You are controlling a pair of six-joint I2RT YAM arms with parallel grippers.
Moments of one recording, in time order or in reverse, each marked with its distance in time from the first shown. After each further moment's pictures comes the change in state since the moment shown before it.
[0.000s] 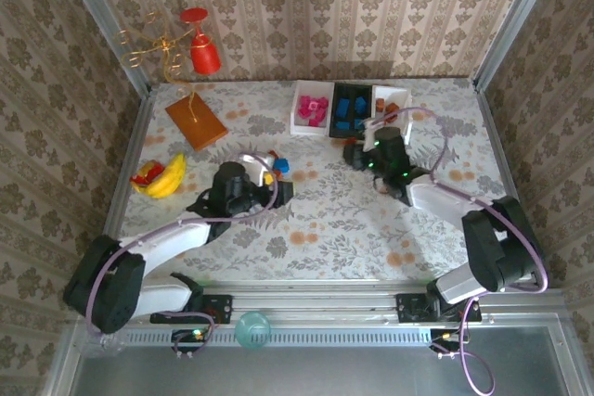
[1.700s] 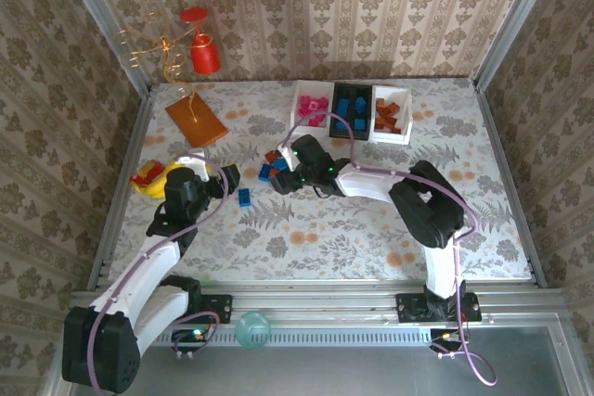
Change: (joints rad) left arm 0.383 -0.377 -0.110 -0.201 -0.202 -0.029; right arm 0.389 0.507 0.459 -0.184 -0.046 -0.248
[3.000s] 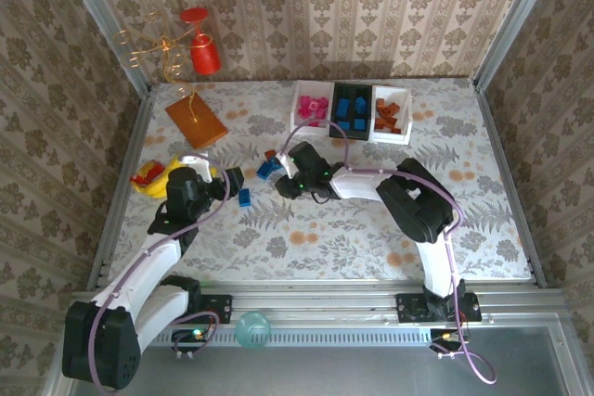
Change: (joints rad) left arm 0.000 0.033 -0.002 0.000 0.077 -0.008; right arm 0.005 0.033 -0.049 0.012 -0.048 0.041
